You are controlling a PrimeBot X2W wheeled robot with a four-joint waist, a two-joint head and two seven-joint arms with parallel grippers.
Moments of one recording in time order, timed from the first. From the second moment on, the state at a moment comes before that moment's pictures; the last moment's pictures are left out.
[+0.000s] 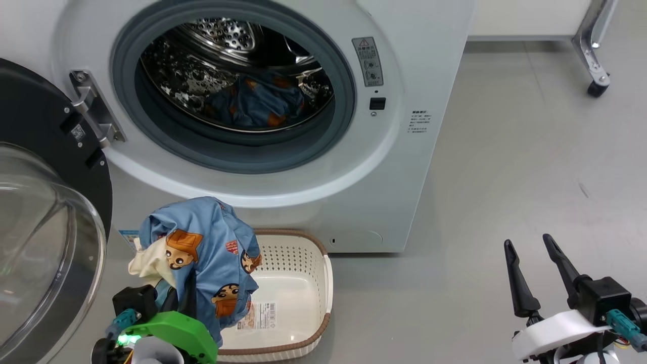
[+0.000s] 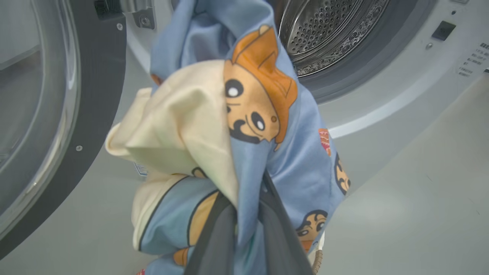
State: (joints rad) left arm -0.18 0.03 -0.21 0.64 -0.48 -0.12 -0.25; right arm 0.06 -0.16 0.12 0.15 0.20 0.12 -0.26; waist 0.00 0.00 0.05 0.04
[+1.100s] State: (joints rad) left arm 0.08 0.05 -0.16 0.22 -0.34 -0.09 -0.25; right arm 0.14 -0.19 0.13 0.12 0.20 0.12 -0.26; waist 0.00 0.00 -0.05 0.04
